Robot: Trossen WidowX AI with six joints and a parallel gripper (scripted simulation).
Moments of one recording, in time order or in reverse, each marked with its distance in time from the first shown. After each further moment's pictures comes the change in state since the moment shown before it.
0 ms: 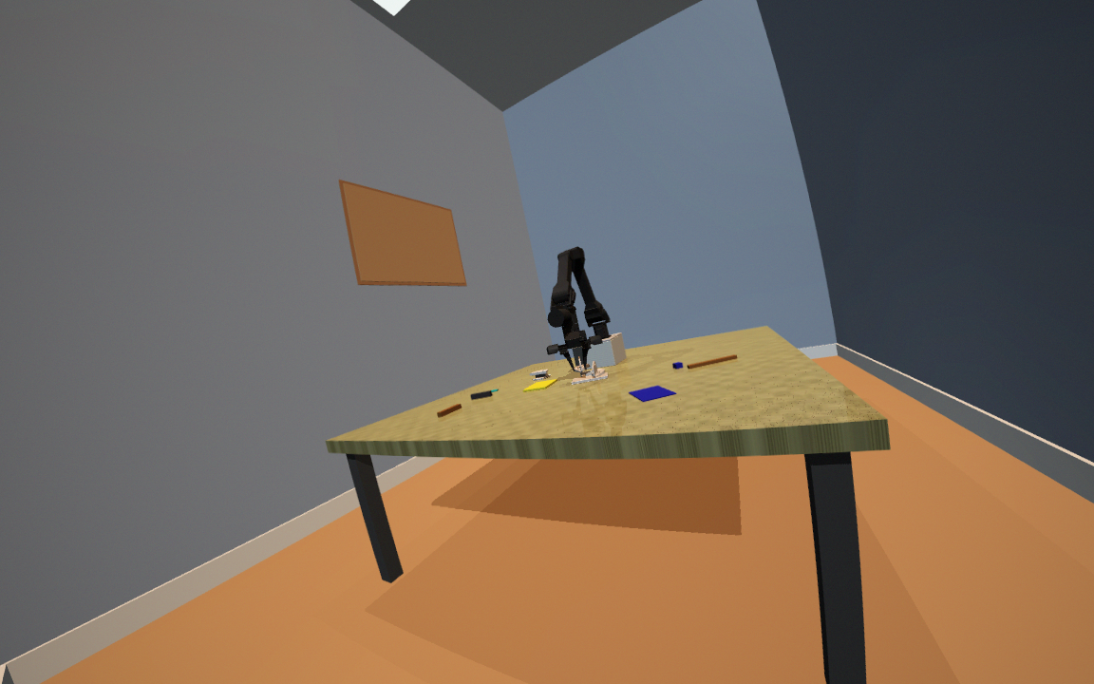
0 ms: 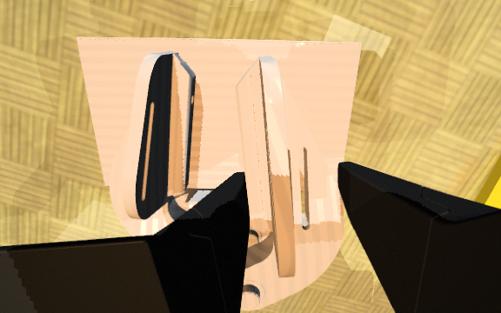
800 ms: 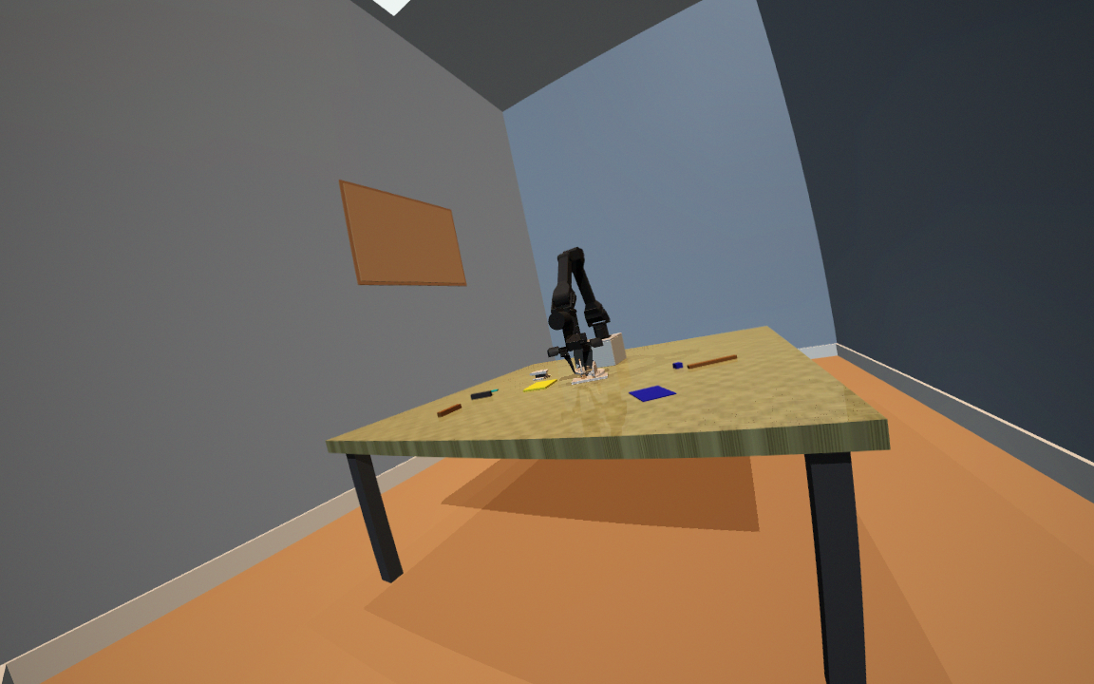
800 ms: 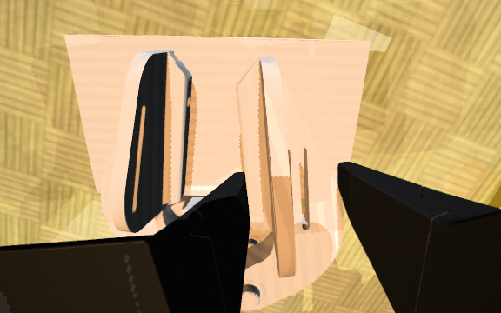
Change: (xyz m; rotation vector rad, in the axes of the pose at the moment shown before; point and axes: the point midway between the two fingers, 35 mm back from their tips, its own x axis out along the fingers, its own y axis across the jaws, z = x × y) arm 0.009 0.000 -0.001 -0.003 0.001 0.000
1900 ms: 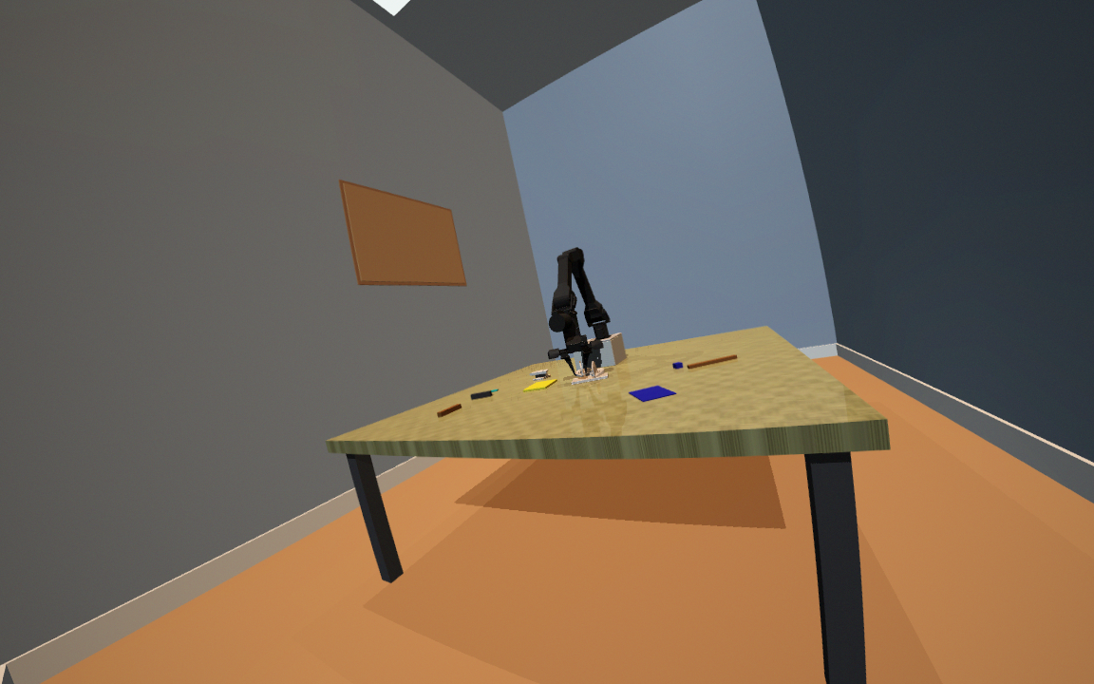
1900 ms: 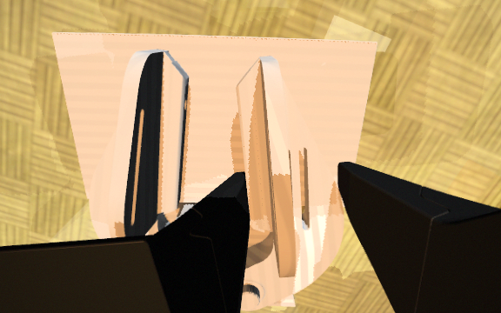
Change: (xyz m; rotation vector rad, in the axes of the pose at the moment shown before) arm 0.007 0.000 0.000 -0.008 0.002 -0.001
